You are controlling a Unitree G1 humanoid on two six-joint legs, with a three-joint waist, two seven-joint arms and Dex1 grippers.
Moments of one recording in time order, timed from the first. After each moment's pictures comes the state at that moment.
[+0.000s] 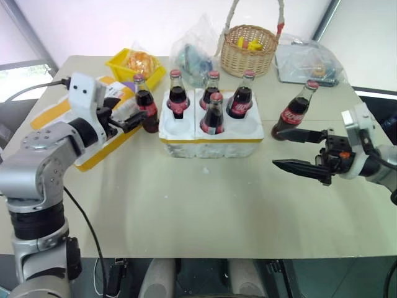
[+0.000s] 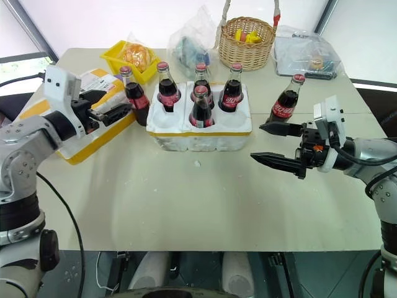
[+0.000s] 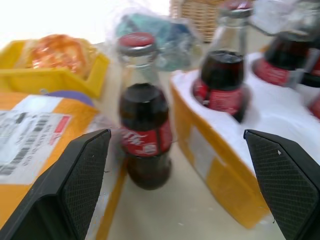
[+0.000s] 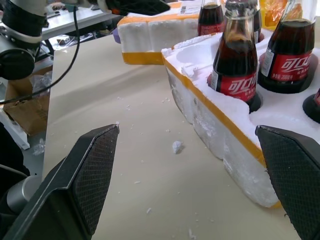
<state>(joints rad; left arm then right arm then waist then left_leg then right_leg) -0.56 0.57 0.30 -0.31 -0.40 0.99 -0.46 -0.28 -0.94 -0.31 -0.25 0.83 0.64 1.15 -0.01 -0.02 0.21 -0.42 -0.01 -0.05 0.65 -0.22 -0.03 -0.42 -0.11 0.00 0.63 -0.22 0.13</state>
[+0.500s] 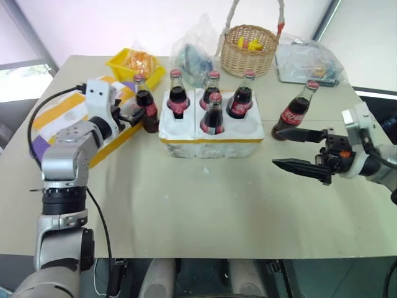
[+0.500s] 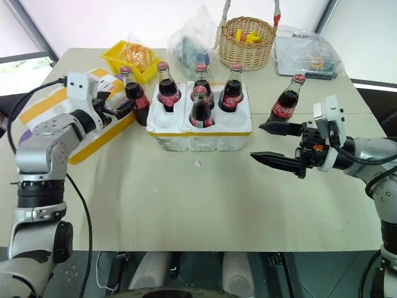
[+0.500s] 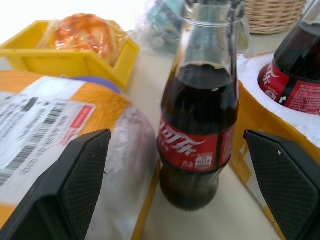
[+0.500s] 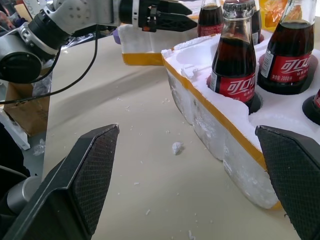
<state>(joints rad) -0.69 0.52 0.15 0.14 -0.27 0.62 -0.47 -0.28 -0.94 -0.31 -0.26 0.83 0.65 1.14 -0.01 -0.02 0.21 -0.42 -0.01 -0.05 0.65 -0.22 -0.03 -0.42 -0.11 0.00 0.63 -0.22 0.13</state>
